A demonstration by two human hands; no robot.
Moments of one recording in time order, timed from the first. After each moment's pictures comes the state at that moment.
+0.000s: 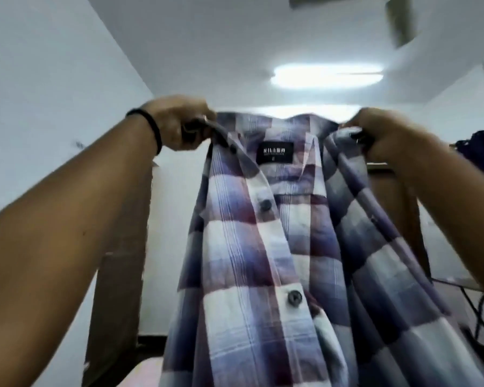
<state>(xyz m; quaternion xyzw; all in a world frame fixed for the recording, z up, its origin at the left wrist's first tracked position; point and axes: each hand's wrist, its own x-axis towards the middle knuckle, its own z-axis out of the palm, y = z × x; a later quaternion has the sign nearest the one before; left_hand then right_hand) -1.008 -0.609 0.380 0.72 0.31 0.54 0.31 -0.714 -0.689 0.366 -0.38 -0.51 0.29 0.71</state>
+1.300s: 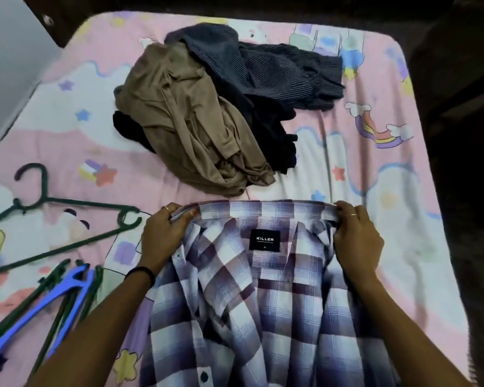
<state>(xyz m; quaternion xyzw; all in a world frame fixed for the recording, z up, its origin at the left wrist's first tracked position) -0.972 -0.236 -0.407 0.61 0.68 0.25 0.32 -0.643 -0.333 -0.407 -0.85 -0.50 0.01 0.19</state>
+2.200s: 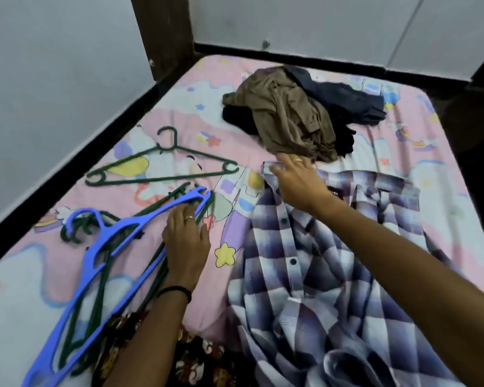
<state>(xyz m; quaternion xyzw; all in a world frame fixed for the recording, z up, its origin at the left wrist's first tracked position) -1.116 -0.425 -0.399 0.65 0.70 0.29 0.02 -0.875 -0.343 -0.318 -0.54 -0.83 -0.14 0.06</state>
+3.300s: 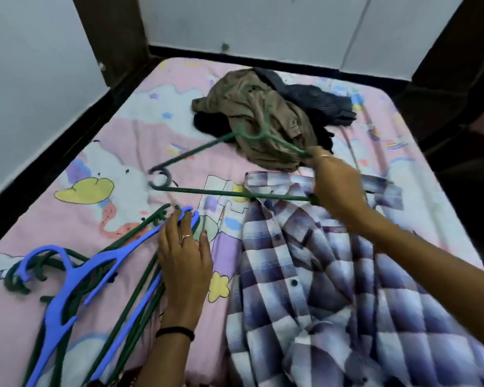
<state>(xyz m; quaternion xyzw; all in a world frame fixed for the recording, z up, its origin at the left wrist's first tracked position) -1.100 -0.402 -0.405 0.66 0.66 0.36 0.02 -0.842 -0.358 -0.288 -0.71 -0.68 -0.09 0.16</state>
